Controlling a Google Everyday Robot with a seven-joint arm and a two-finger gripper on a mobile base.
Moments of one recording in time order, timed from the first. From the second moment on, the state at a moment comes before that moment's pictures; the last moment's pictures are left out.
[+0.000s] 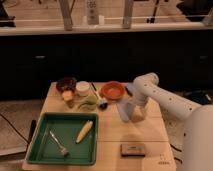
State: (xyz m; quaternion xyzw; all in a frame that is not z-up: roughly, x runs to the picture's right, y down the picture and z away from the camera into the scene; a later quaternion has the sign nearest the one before) arm 0.217 0.140 0.917 -0.31 -0.12 -0.30 0.89
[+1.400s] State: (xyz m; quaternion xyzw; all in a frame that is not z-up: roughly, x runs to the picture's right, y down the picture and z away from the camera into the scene) arm 0.178 0.131 0.938 -0.29 -0.17 -0.32 0.89
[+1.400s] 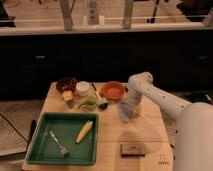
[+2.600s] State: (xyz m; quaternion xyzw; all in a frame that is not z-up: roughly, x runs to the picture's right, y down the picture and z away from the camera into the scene) arm 0.205 0.127 0.924 -0.31 -0.16 -0.28 0.89
